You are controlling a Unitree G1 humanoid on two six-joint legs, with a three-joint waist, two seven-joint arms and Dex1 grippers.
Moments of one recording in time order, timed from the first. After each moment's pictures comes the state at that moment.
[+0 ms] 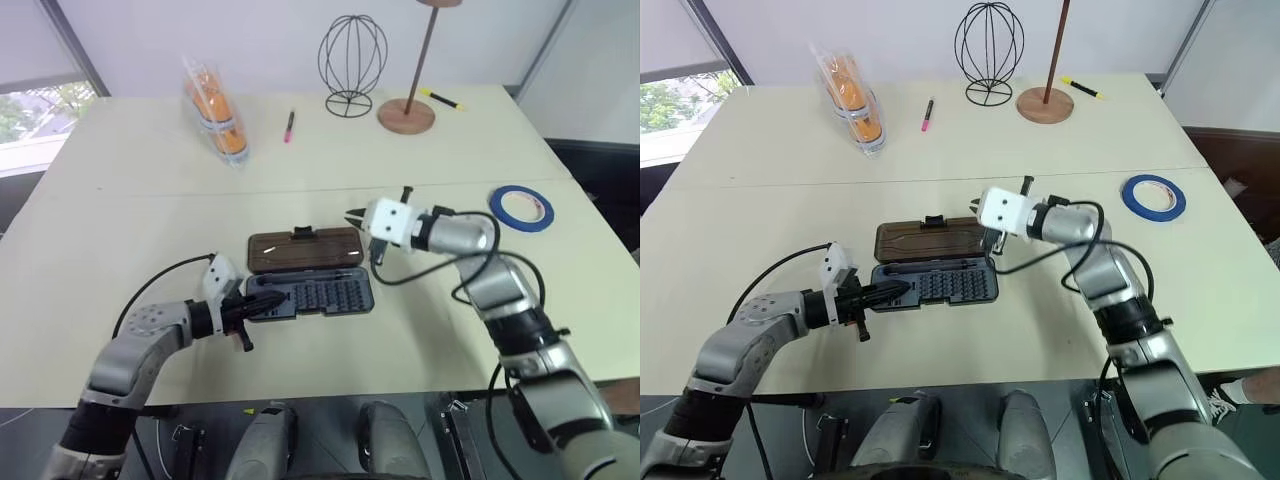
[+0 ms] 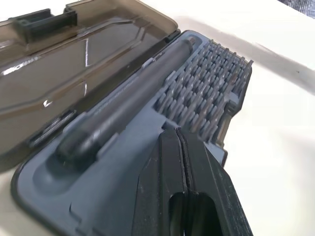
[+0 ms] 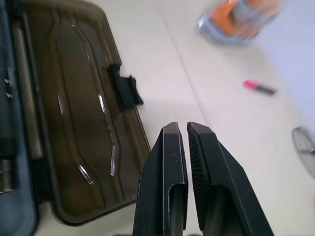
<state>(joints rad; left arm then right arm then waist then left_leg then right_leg) -0.13 0.56 -0.05 -0.17 -0.48 0.50 -0.89 -0.76 -0.50 0.24 0.23 -0.18 0.05 0.91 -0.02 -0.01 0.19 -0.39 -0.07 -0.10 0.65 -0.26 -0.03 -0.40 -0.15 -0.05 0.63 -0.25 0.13</state>
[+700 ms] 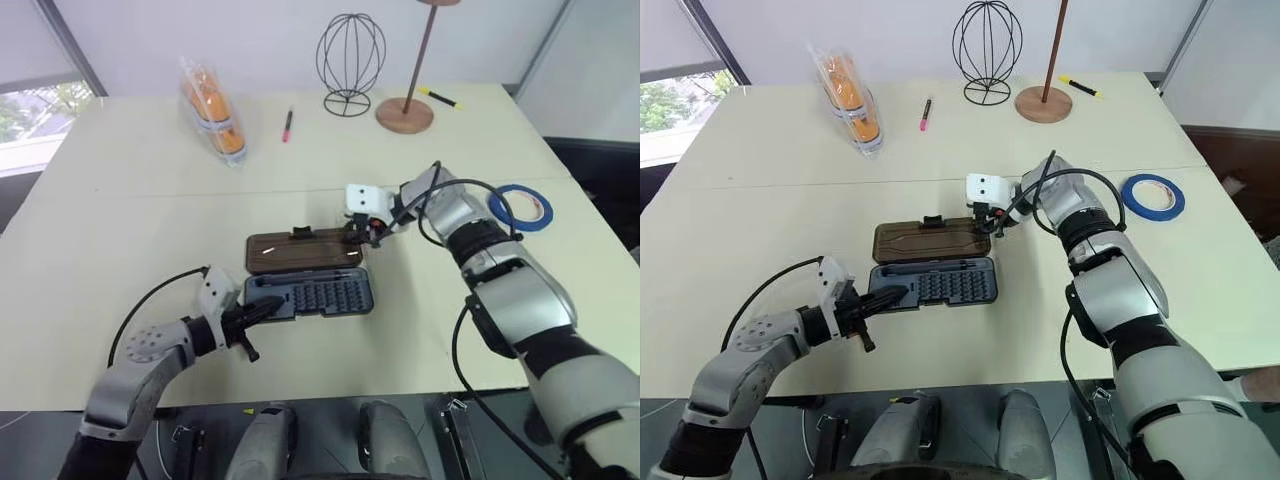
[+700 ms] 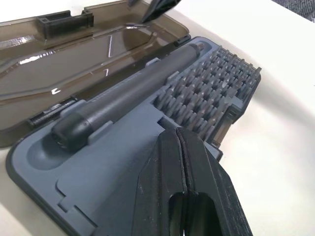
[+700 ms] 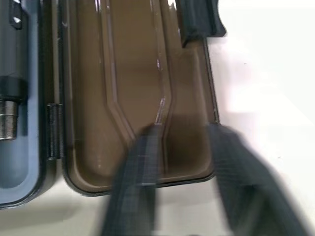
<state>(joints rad) 0.03 0.51 -0.01 -0.34 -0.49 0.50 -0.75 -1.23 -0.35 0.40 1.16 -0.26 -0.15 1.21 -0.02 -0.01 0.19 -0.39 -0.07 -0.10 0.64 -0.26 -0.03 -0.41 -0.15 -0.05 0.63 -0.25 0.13</state>
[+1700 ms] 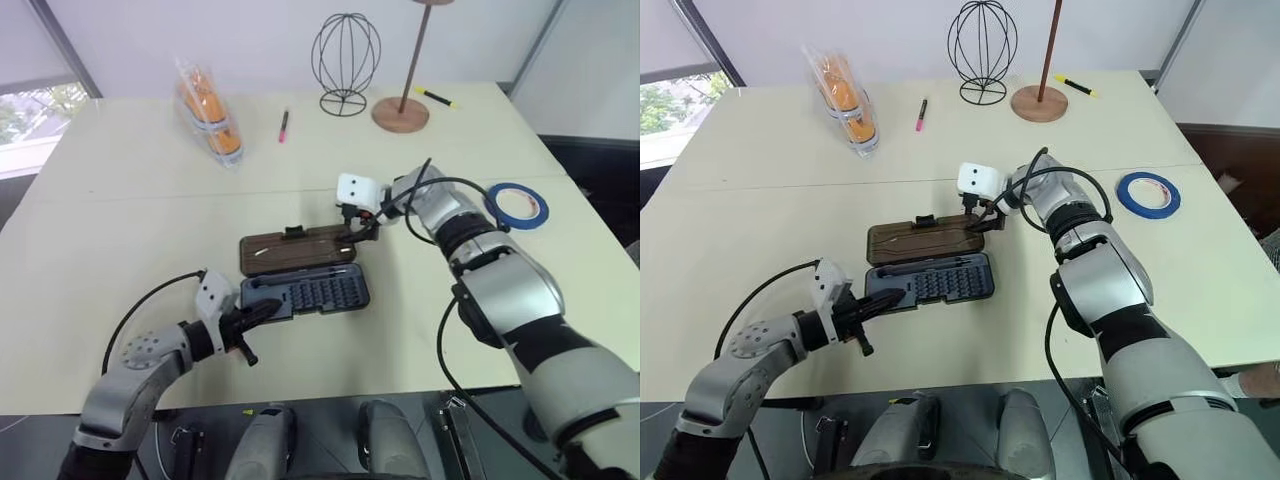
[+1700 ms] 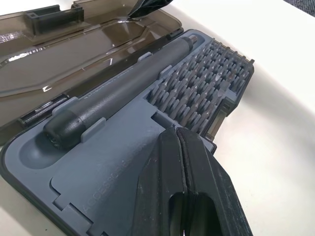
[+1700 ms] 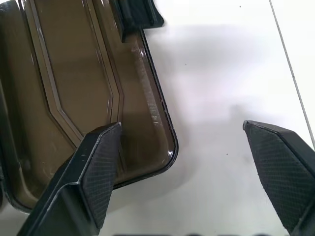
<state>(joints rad) 0.07 0.51 0.01 -0.37 -0.49 0.52 -0.72 -1.30 -0.28 0.36 1.32 -0.31 -0.15 1.01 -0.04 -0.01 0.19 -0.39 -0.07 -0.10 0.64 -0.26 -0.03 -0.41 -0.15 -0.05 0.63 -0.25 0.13</state>
